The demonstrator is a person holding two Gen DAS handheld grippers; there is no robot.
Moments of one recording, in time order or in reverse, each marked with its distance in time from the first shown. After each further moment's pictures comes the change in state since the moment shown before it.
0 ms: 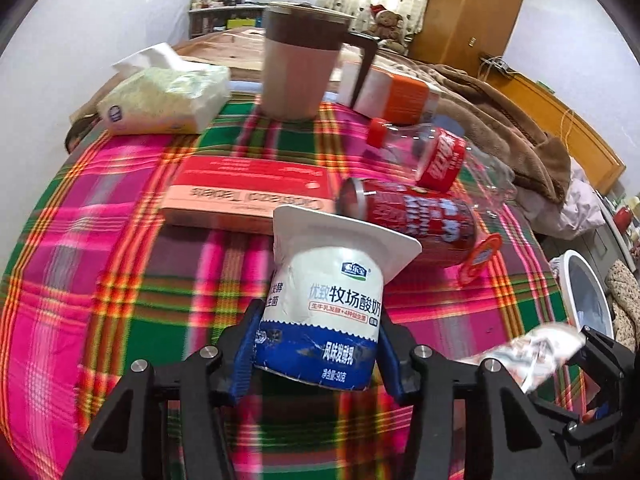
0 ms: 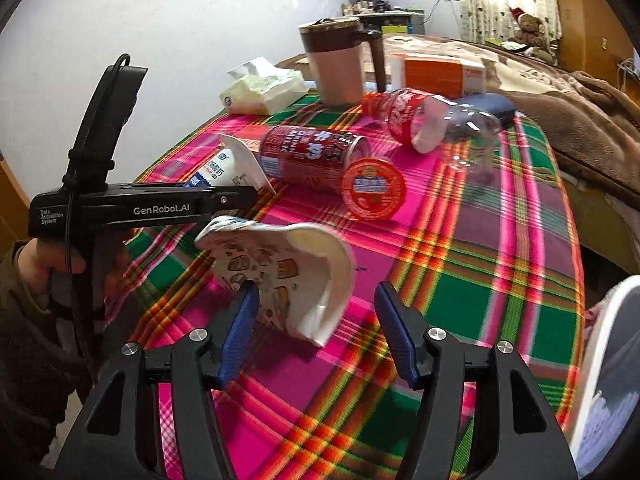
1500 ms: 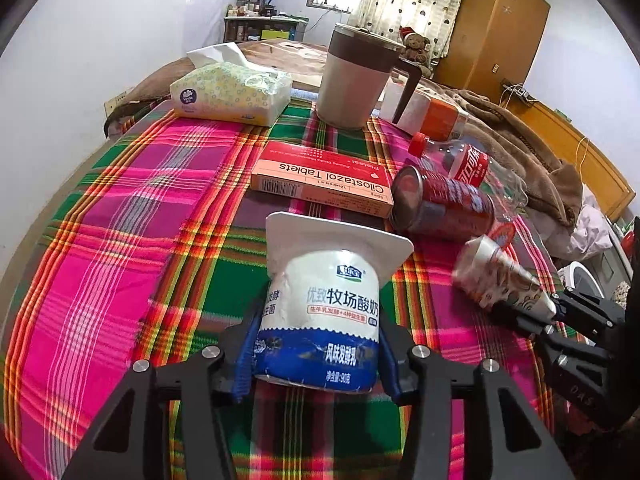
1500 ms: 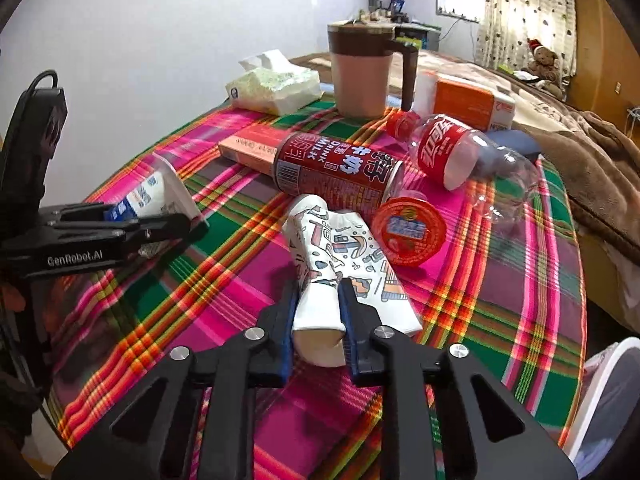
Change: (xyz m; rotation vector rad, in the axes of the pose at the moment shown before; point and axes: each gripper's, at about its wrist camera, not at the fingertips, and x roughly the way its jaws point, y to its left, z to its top) left arm -0.034 0.032 -0.035 -0.078 -0.071 0.049; right arm 0.018 0.019 0.016 -0.116 -0.021 -0.074
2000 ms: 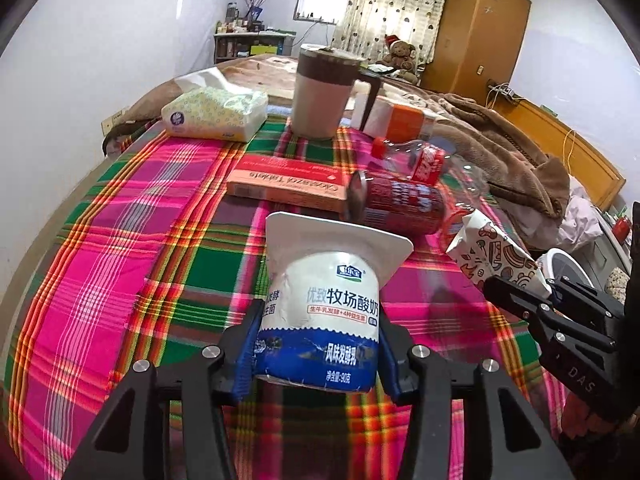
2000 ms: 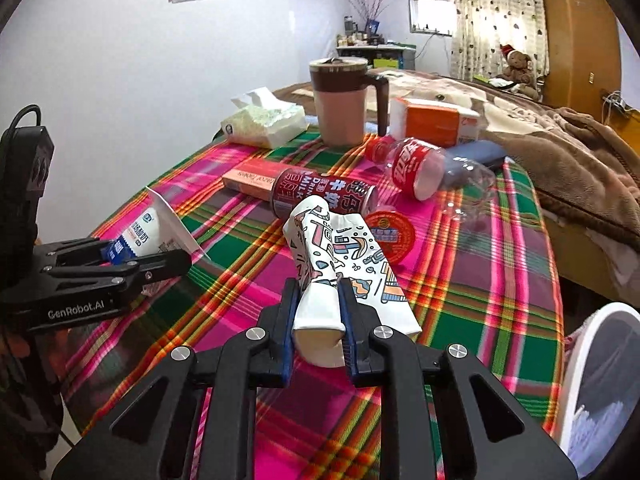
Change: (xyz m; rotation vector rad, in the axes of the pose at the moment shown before) left arm -0.037 -0.031 -0.018 0.045 -0.055 -0.011; right arm -0.035 -0.001 -0.008 0.076 -0.100 -0.030
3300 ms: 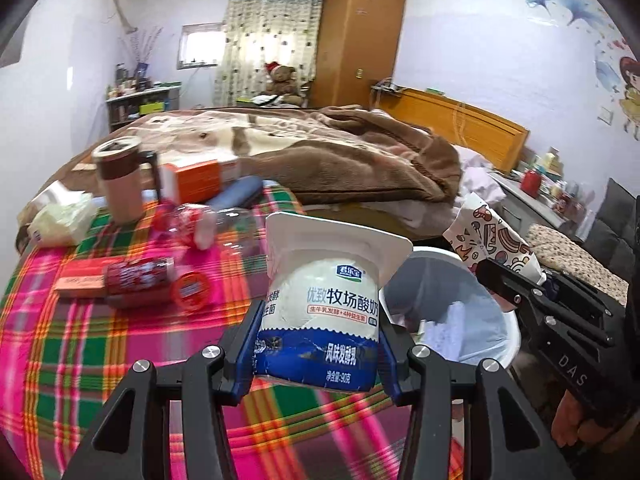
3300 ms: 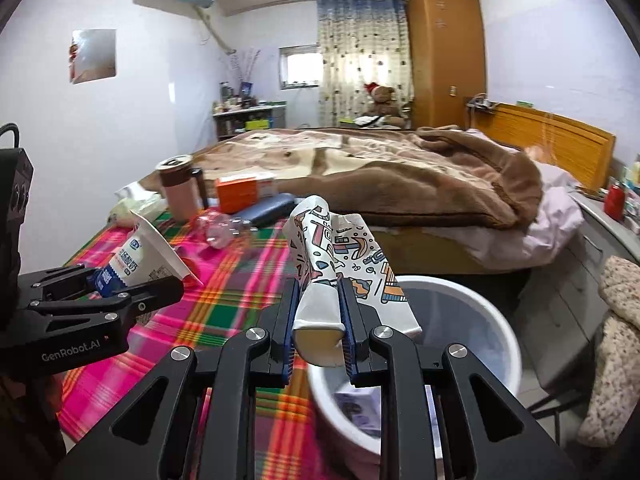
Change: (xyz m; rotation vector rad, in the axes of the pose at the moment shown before) left arm -0.045 -0.217 0.004 0.278 -0.108 -0.267; right arm -0.134 -0.105 -0.033 0.195 -0.217 -0.406
